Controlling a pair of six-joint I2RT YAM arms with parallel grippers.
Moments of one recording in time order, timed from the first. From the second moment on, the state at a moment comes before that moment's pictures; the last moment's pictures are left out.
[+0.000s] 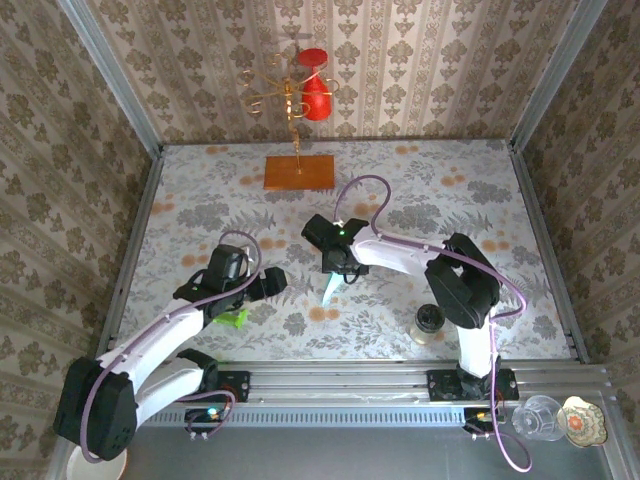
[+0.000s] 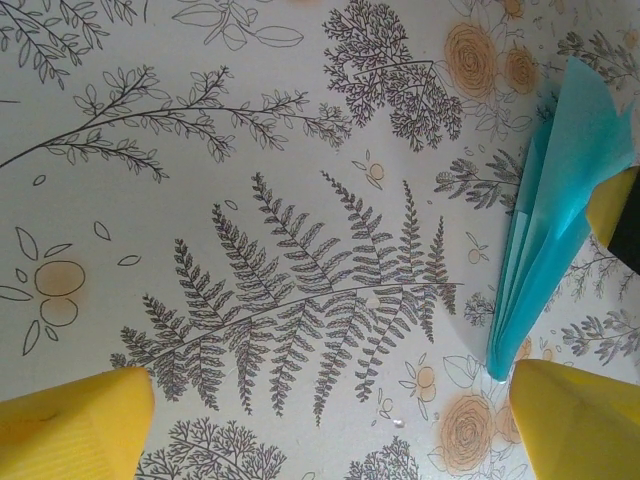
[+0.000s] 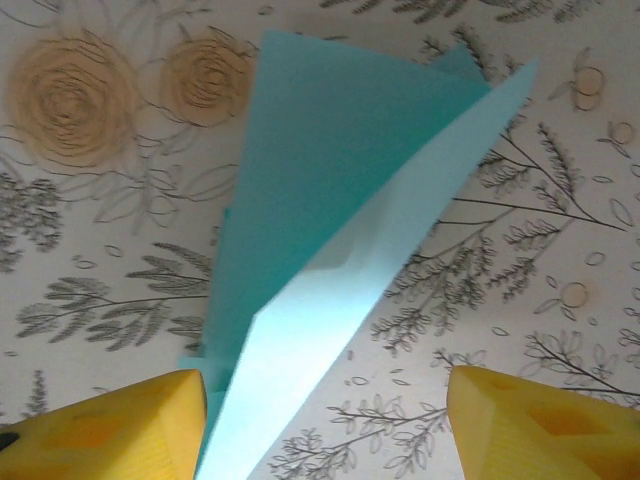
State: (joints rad) left arm -0.47 0.98 0.45 -0.34 0.22 -0.63; right arm 0.82 1.94 1.40 -0.83 0.32 0.88
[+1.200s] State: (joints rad) left arm -0.34 1.01 0.46 -0.28 0.36 -0.71; right arm 0.72 1.73 1.16 -0.43 0.08 0.83
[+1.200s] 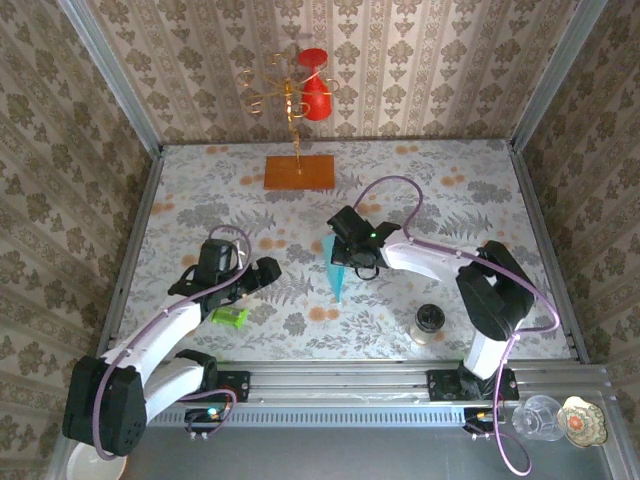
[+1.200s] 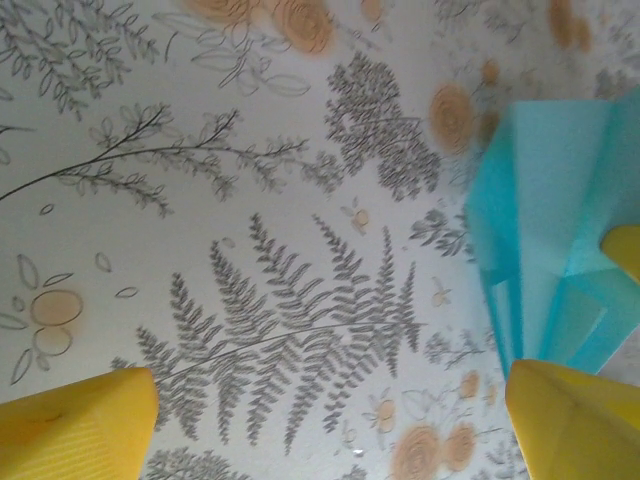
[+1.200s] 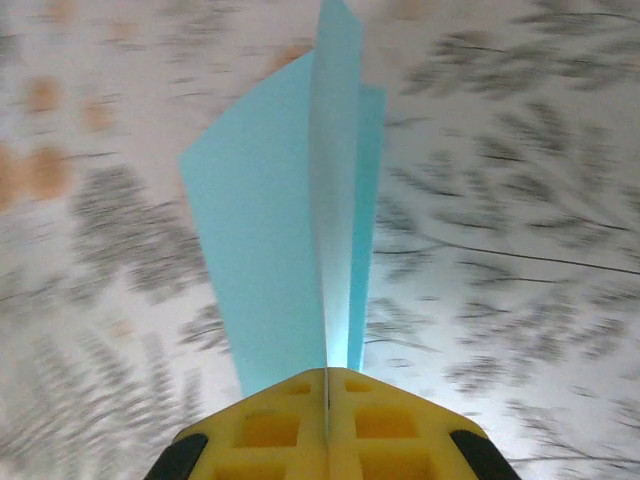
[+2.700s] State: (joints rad) left arm -0.58 1.54 0.65 0.03 0.35 -0.88; right arm 0.58 1.87 0.84 0.25 -0.42 0.81
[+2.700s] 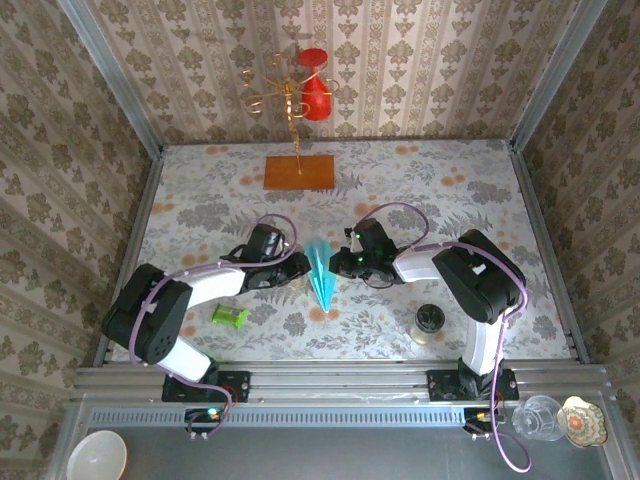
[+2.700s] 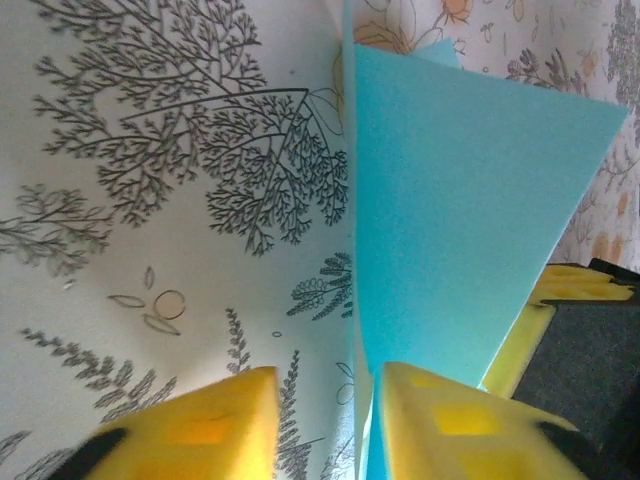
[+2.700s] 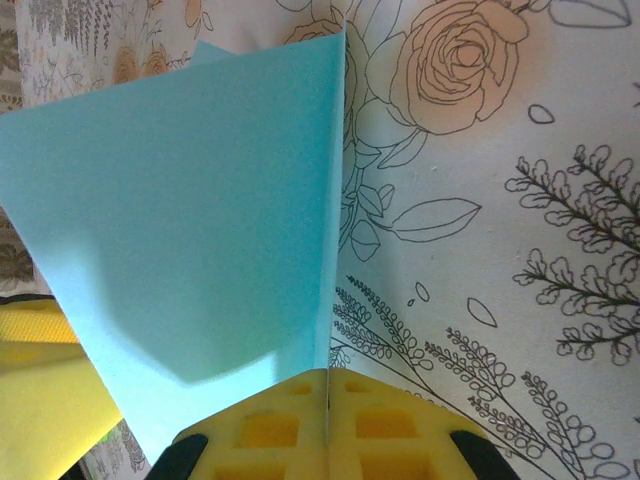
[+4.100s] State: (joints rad) left arm -0.55 1.56 0.63 0.05 0.36 -0.88; right arm 0.51 1.82 0.78 0.26 -0.44 0.83
